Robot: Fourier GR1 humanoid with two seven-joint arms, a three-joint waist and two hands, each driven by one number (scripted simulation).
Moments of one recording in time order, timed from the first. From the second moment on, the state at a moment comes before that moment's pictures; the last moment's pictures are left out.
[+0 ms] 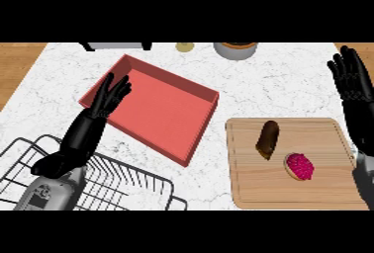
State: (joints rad) left arm -0.23 0.30 -0.25 -1.60 0.09 0.07 -0.15; right arm -0.23 -0.45 0.02 -1.62 -0.17 -0.08 -0.18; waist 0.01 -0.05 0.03
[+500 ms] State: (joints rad) left arm -0.26 0.35 -0.26 -1.61 0.08 0.07 0.01; right arm 0.00 -0.47 0.04 -1.56 0.03 -0.26 -0.08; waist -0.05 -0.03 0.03
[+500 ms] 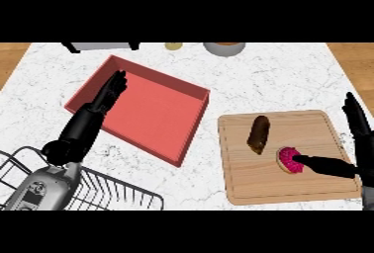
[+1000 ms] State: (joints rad) left arm -0.29 0.37 -0.33 -1.60 0.14 0.08 0.10; right arm 0.27 -0.63 0.18 -1.70 0.59 -0.47 0.07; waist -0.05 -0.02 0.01
